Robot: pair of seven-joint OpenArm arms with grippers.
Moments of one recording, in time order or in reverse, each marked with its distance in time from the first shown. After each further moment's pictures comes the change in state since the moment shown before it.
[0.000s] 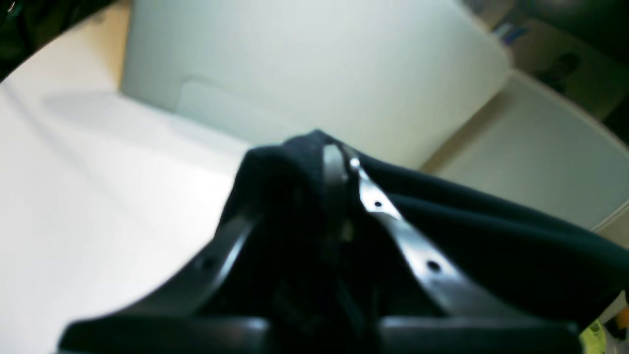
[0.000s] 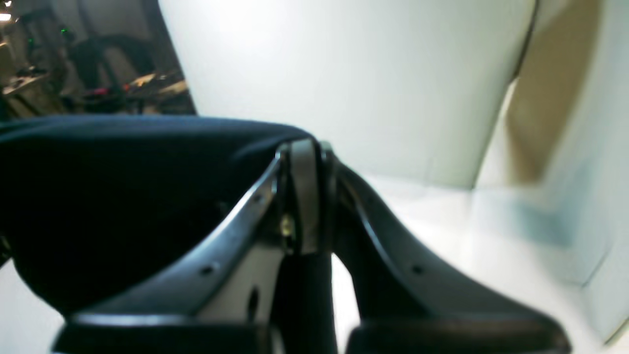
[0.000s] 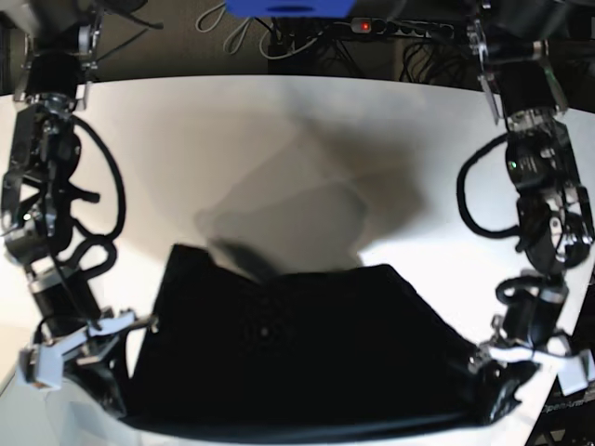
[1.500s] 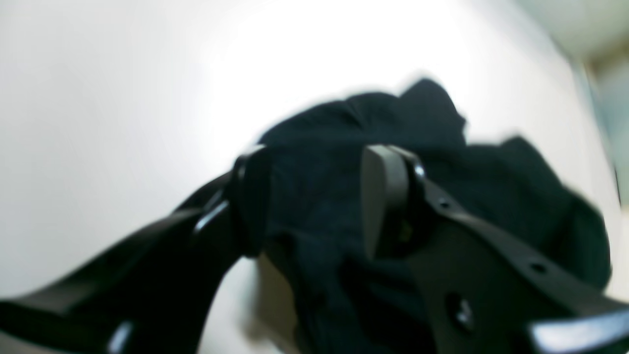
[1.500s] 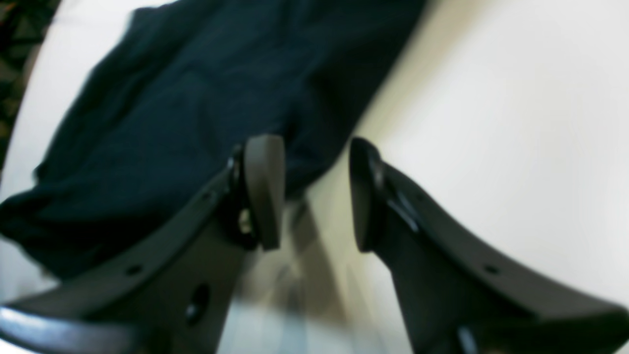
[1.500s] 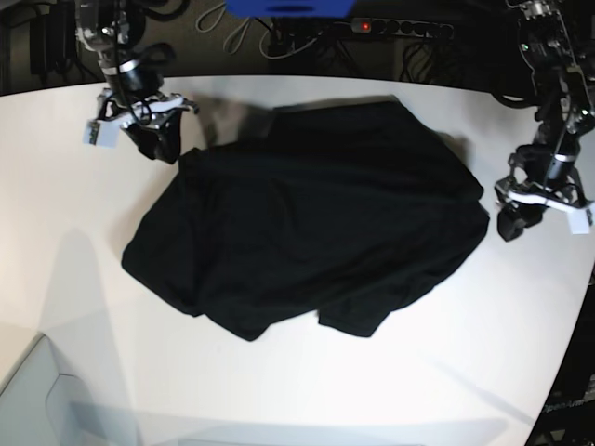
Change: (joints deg) left arm 31.5 -0.5 -15.6 3.1 2.3 0.3 9.3; right arm -47.7 -15.7 4.6 -3.9 -0.6 -1.2 11.1
